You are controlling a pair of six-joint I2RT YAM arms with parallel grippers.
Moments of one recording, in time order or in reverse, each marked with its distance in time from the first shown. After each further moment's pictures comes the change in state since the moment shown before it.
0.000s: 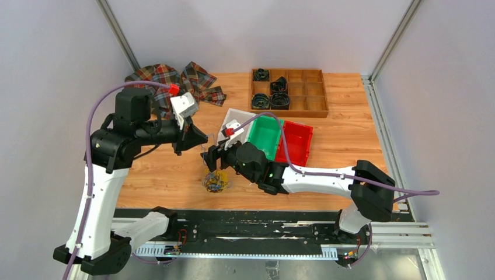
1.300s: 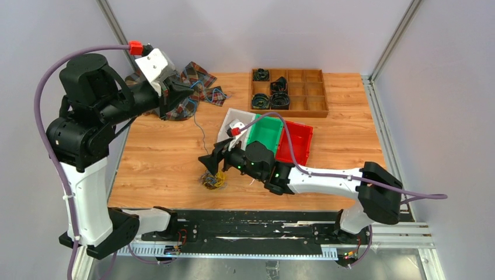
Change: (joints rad) left arm -0.002 0.245 0.667 -0.010 -0.171 0.012; right arm -0.023 -0.088 -0.111 0.090 -0.172 0.043
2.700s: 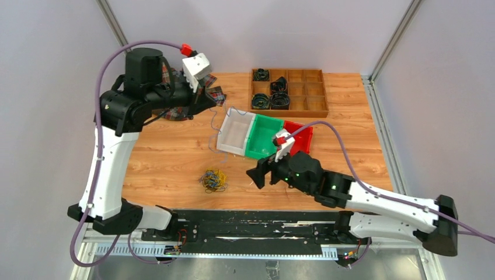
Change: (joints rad) left arm -0.065 0.082 -0.186 0.002 0.006 -0.019; right arm -0.027 -0.502 -0.187 -0.555 0.091 0.058
